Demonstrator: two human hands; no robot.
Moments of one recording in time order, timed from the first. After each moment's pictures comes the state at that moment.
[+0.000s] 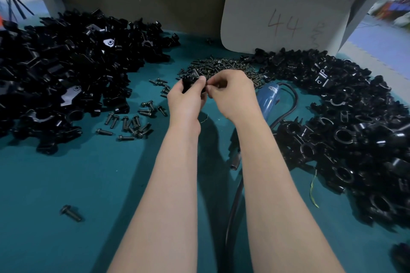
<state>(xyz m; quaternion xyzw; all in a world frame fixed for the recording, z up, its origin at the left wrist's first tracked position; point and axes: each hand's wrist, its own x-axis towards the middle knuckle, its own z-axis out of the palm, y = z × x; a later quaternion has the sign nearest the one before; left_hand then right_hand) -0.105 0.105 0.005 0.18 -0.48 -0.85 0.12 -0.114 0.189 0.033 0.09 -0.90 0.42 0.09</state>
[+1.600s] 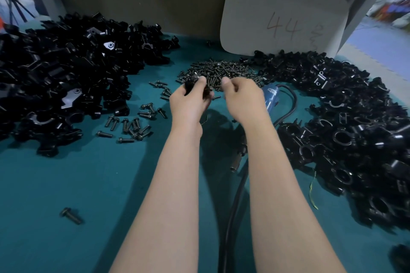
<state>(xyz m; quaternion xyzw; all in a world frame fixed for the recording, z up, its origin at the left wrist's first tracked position) -0.104 0.111 0.006 0.20 -0.47 -0.86 0.11 -0.113 0.204 0.031 0.01 -0.92 0.37 0.08</state>
